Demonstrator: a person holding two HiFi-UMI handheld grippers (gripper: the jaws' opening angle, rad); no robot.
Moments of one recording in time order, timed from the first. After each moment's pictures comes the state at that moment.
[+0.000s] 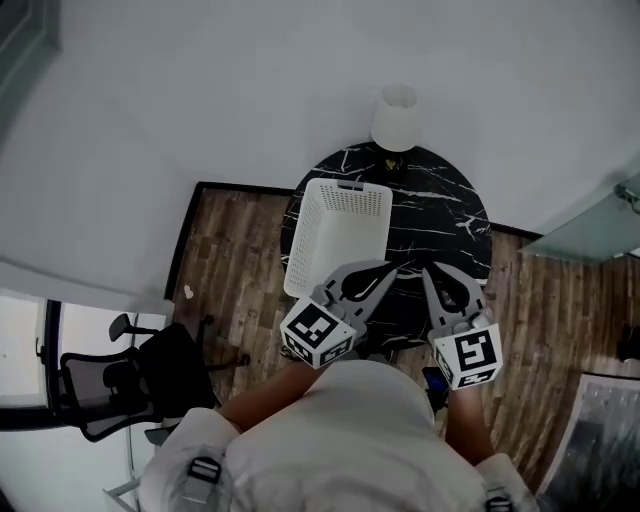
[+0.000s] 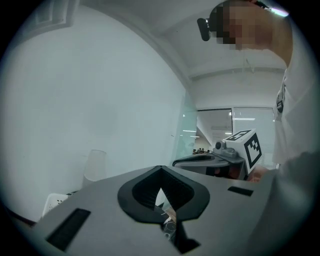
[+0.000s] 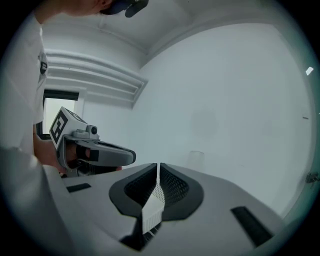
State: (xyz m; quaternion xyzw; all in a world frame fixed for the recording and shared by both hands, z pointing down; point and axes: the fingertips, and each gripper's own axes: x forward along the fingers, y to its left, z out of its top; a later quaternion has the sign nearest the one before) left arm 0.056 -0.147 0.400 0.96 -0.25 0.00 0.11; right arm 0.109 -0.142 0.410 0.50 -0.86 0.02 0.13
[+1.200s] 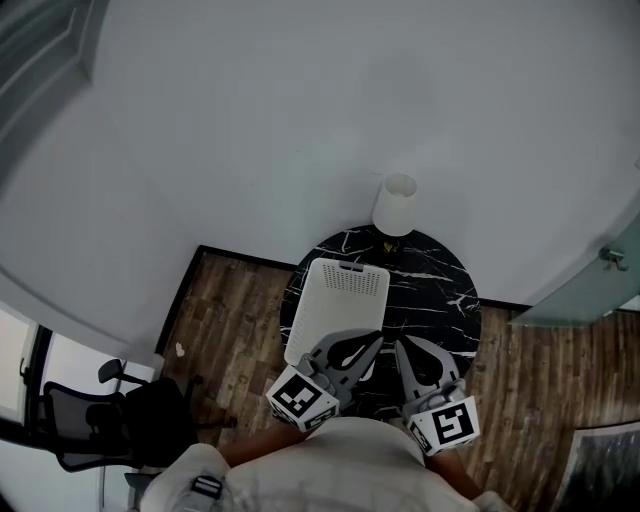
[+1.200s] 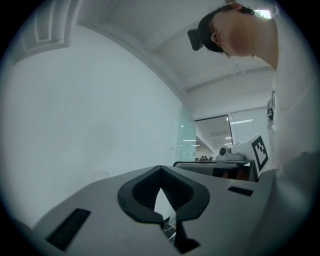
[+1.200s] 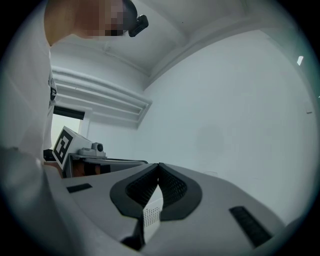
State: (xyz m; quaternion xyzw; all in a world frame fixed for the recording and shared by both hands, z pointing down) left arm 0.024 -0.144 0.332 0.96 -0.27 -0.07 0.06; right arm 0.057 -0.131 0.339 0.48 -0.88 -0.01 0.02
